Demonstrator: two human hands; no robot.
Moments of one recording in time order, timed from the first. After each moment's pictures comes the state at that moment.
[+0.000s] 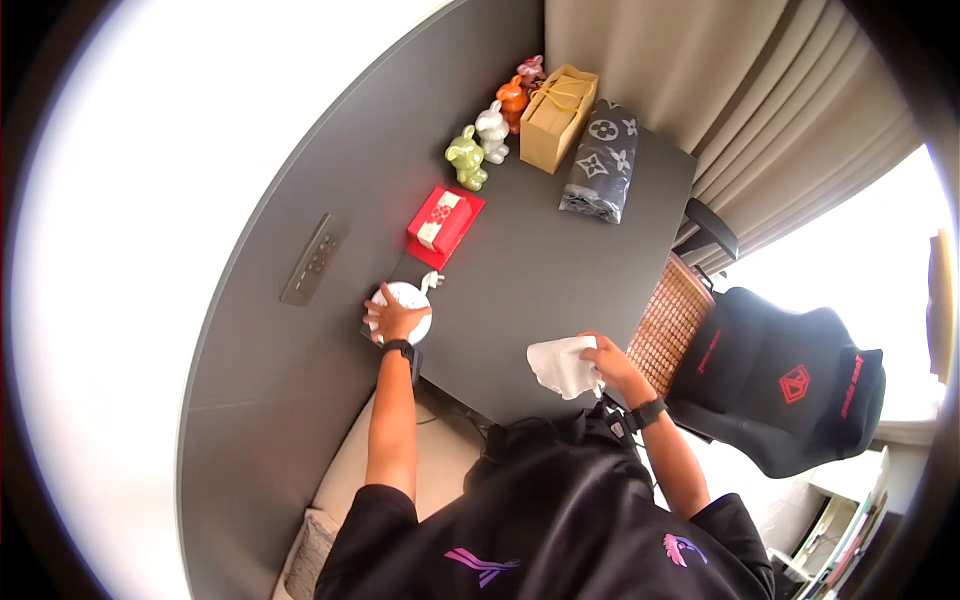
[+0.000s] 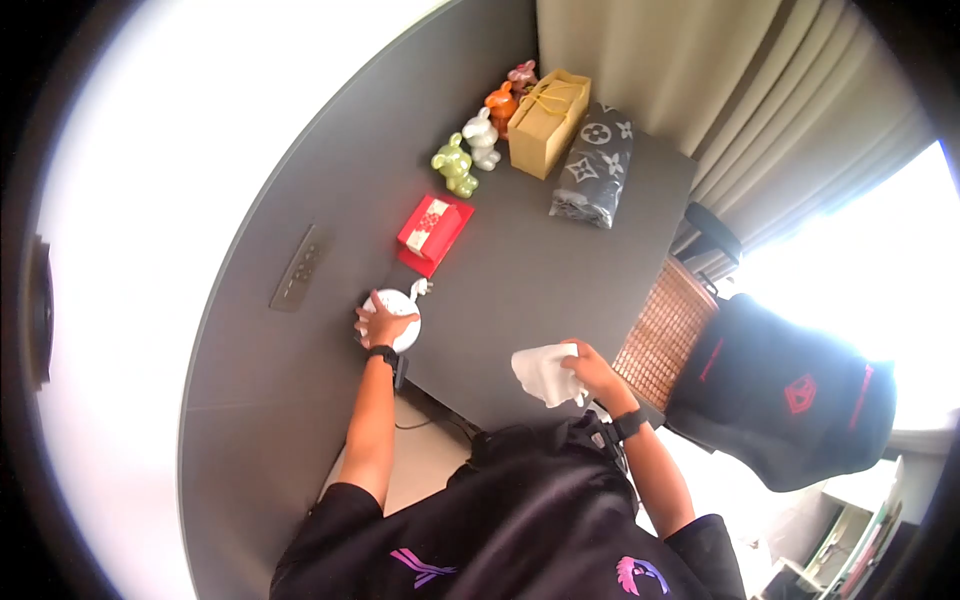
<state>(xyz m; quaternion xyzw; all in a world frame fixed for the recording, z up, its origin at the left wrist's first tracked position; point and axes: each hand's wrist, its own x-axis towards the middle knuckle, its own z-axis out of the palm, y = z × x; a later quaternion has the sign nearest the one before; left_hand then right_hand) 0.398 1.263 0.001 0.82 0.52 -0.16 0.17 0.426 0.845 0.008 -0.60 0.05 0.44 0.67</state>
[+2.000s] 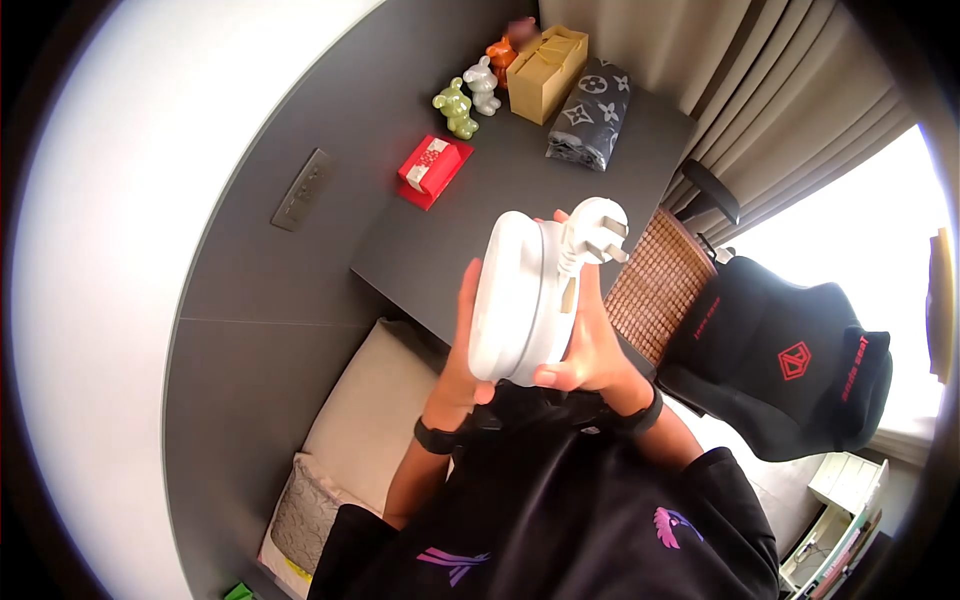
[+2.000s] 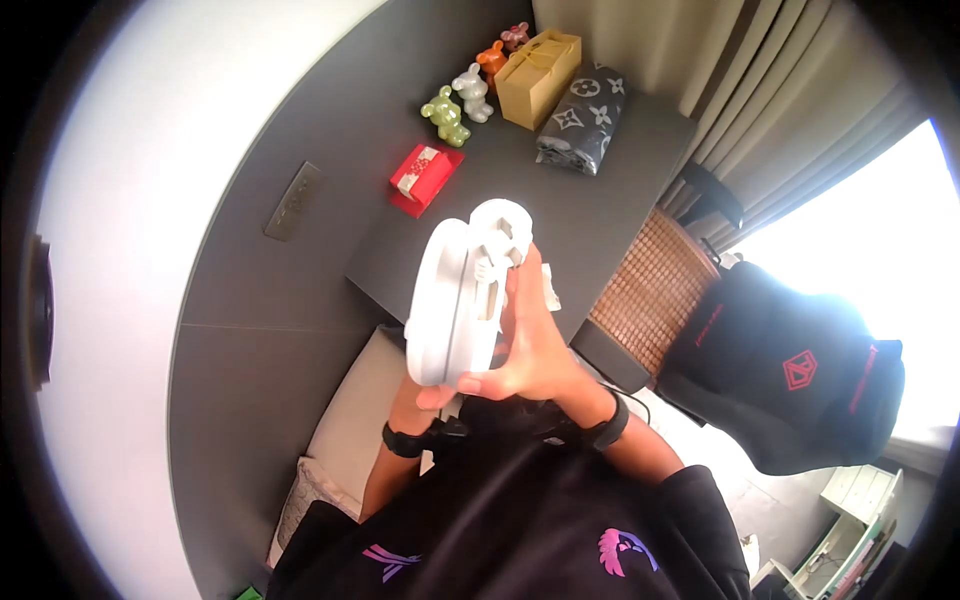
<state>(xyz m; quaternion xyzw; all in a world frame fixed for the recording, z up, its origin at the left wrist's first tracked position) 0.271 1.003 0.195 0.57 0.01 0.04 0.82 0.365 0.859 0.234 -0.51 -0.33 0.18 0.77</state>
